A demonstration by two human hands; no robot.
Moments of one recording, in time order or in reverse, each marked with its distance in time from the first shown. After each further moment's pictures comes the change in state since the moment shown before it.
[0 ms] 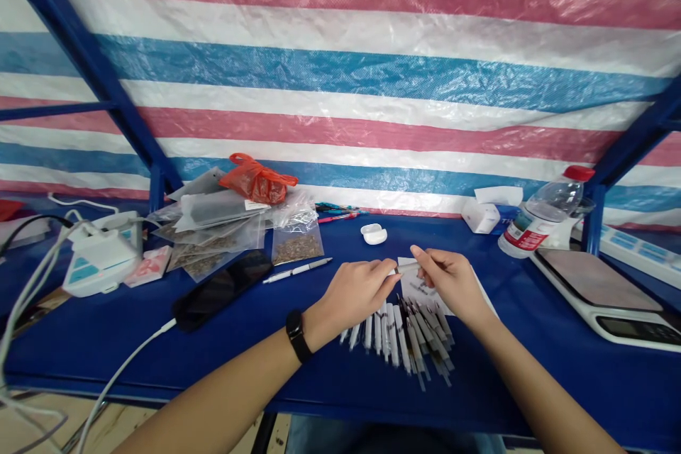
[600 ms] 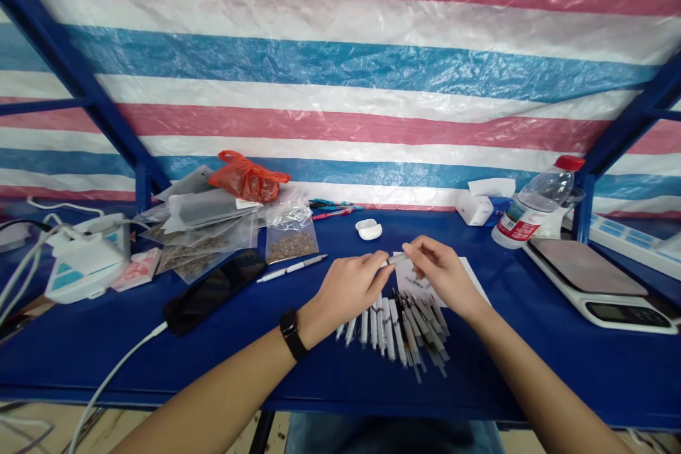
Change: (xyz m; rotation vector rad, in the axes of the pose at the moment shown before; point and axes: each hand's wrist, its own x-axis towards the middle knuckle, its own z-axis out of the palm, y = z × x) left_hand 0.001 0.000 0.001 -0.024 -0.011 -0.054; right_hand 0.001 0.001 0.000 0.079 -0.082 0.017
